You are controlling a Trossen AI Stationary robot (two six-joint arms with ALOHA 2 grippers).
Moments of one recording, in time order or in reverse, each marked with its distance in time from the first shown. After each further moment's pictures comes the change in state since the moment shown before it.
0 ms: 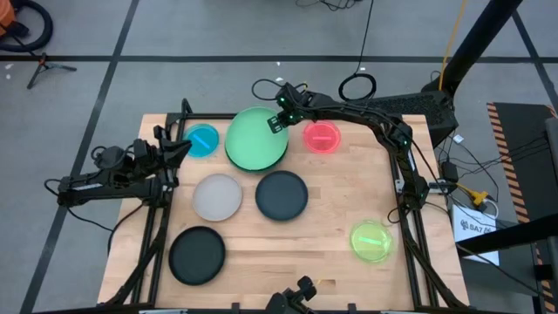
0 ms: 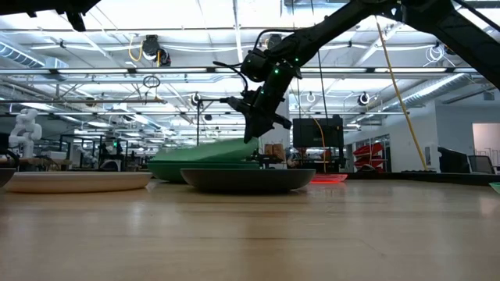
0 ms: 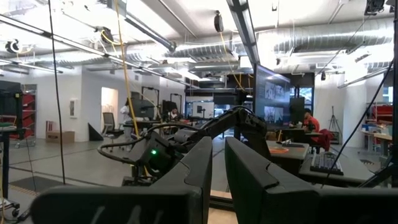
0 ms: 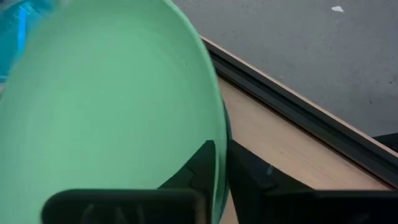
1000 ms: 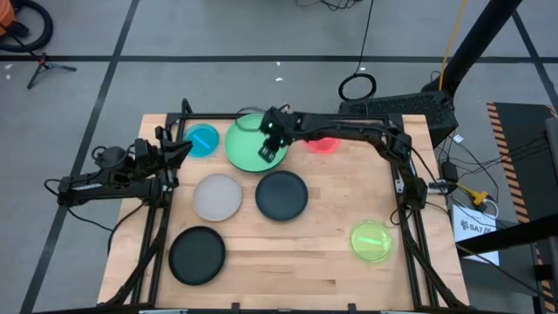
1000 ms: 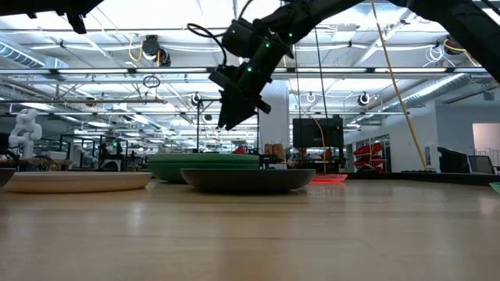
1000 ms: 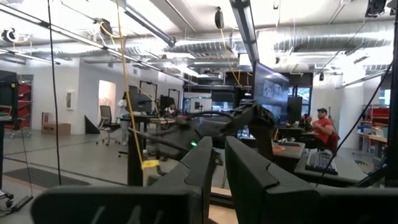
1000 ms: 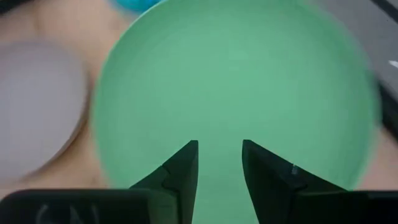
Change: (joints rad) left arm 0.000 0.000 0.000 -0.018 0.001 -0.041; right arm 0.214 -0.045 0.000 -0.023 -0.029 -0.192
